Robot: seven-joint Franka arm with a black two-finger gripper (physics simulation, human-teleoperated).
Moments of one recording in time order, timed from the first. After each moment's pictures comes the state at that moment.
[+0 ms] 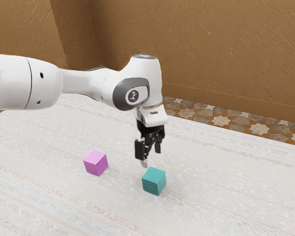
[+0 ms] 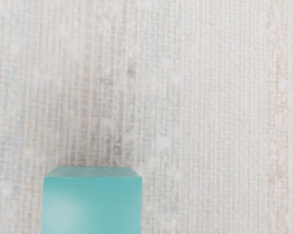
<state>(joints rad) -0.10 0.35 -0.25 -1.75 -0.04 1.93 1.21</state>
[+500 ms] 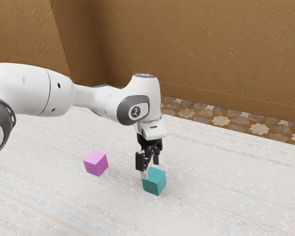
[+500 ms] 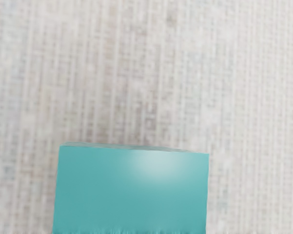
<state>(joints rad) -0.07 0.46 -0.25 -1.75 -0.03 2.01 1.21</state>
